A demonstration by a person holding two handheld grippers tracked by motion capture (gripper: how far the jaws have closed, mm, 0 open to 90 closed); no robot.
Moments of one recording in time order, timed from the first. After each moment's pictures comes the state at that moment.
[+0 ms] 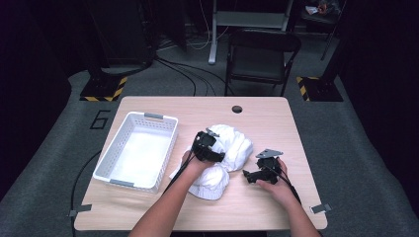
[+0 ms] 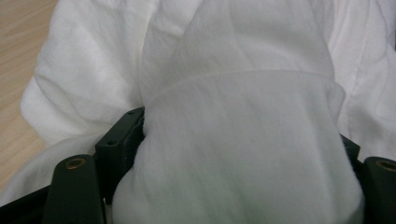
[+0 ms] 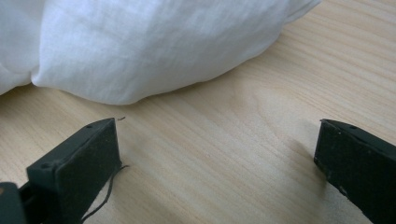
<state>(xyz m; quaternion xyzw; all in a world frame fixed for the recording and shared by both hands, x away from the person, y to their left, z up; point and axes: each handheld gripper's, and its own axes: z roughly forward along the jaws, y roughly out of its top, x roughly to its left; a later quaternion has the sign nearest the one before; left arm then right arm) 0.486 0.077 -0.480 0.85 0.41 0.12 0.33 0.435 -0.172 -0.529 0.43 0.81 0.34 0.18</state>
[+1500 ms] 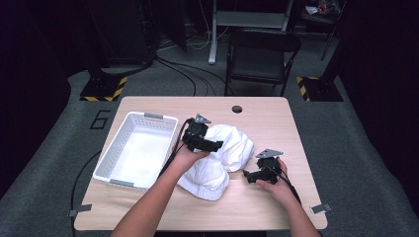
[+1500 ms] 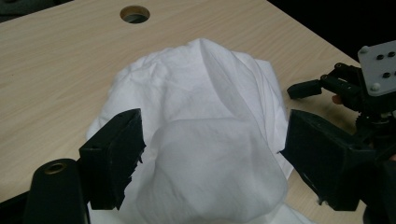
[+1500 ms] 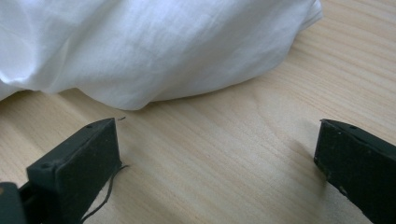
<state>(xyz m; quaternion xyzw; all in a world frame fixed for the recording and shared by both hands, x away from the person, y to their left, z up) 0.467 0.108 -0.396 0.82 0.39 0.11 0.41 0.435 -0.172 -0.529 0.43 0.81 0.34 0.18</state>
